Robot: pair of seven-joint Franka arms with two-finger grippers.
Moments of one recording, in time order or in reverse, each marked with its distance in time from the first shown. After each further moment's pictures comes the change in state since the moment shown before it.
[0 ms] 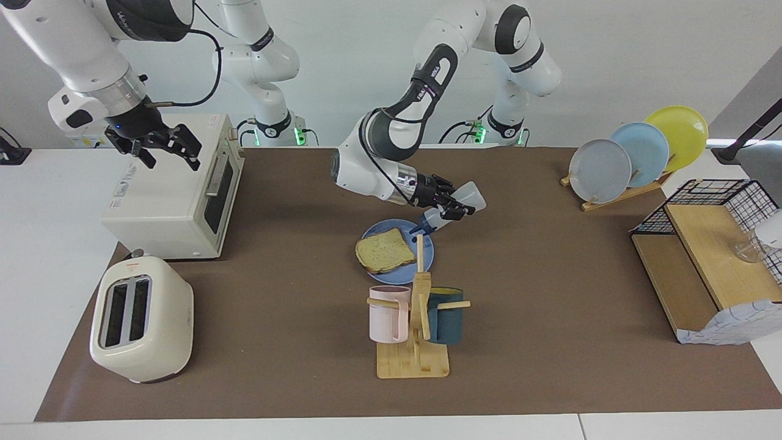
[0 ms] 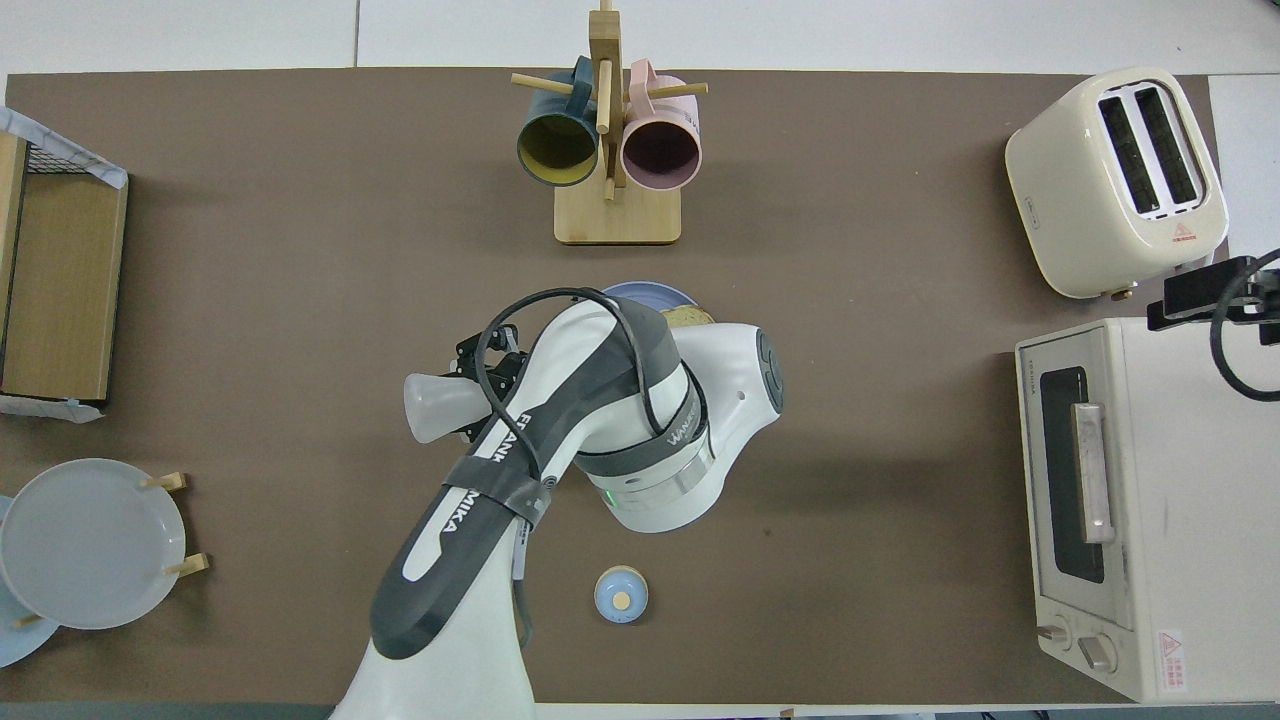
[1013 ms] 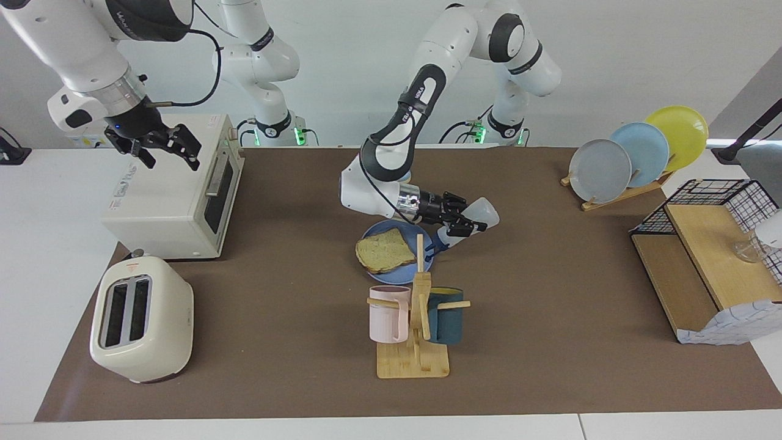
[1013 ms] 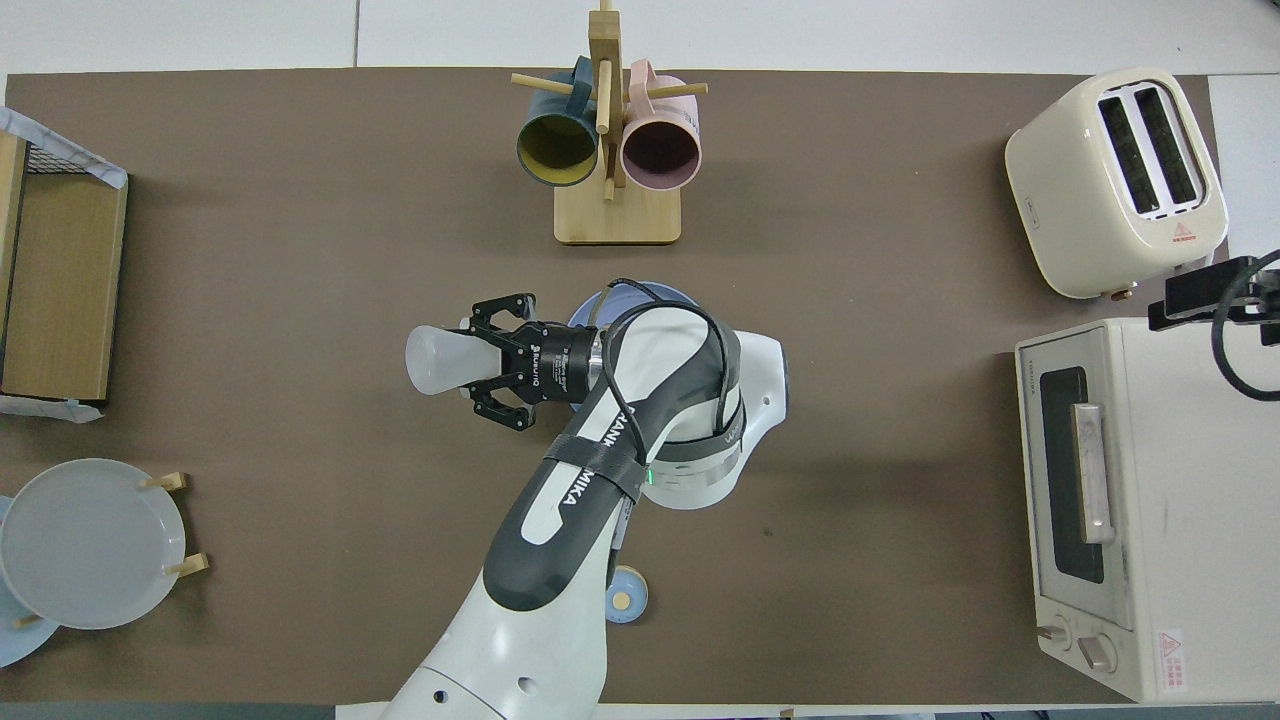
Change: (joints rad) left arm 0.002 0.052 0.006 -0.093 0.198 0.071 0.002; right arm -0.001 0.000 -0.001 0.000 0.000 0.000 0.000
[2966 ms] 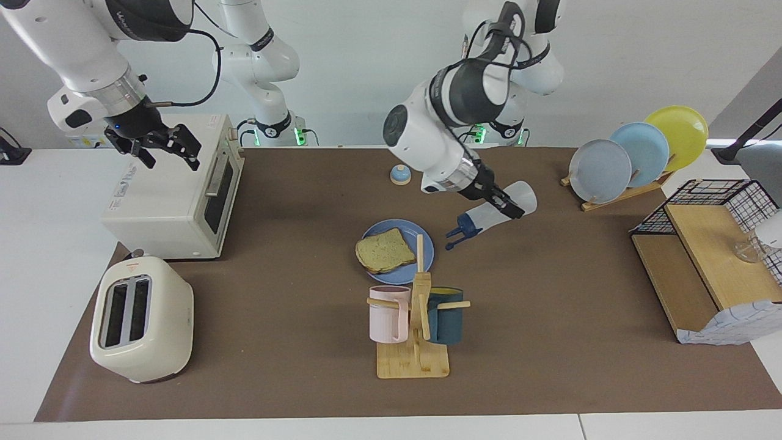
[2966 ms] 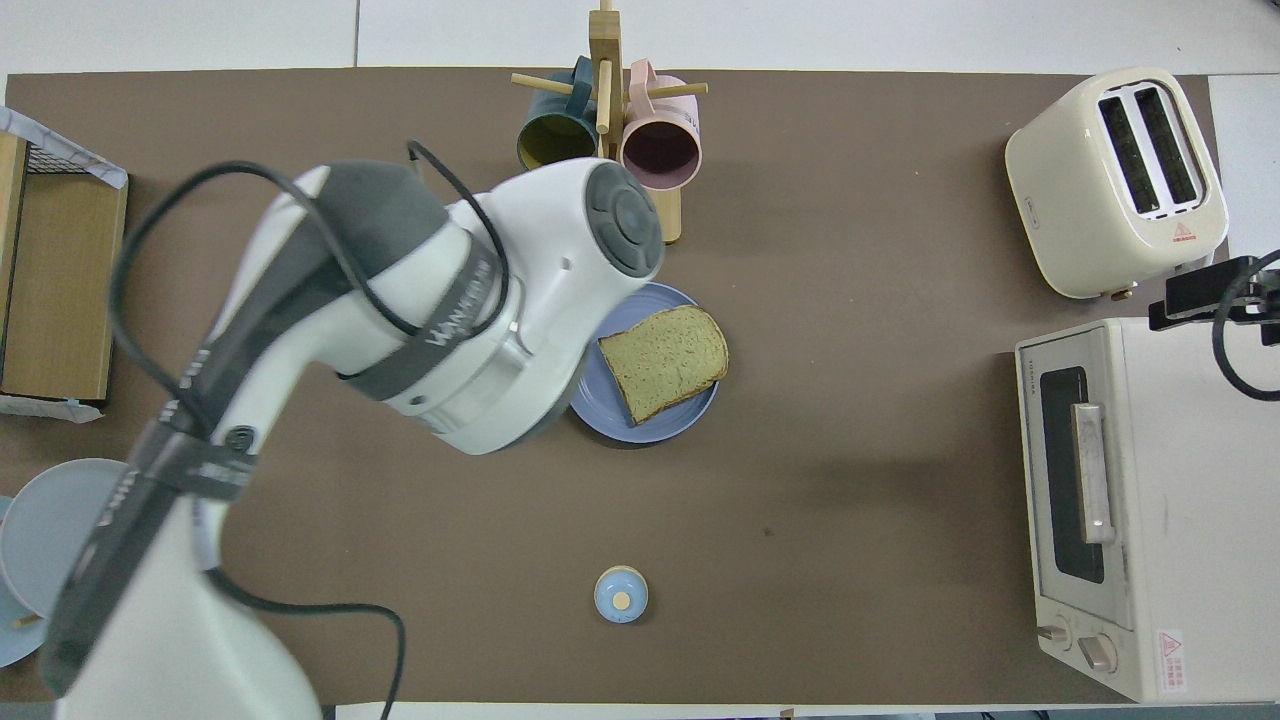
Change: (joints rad) left arm 0.216 -0.345 0.031 0.035 -0.275 0.150 0.007; right arm 0.000 0.000 0.000 0.000 0.000 0.000 0.000
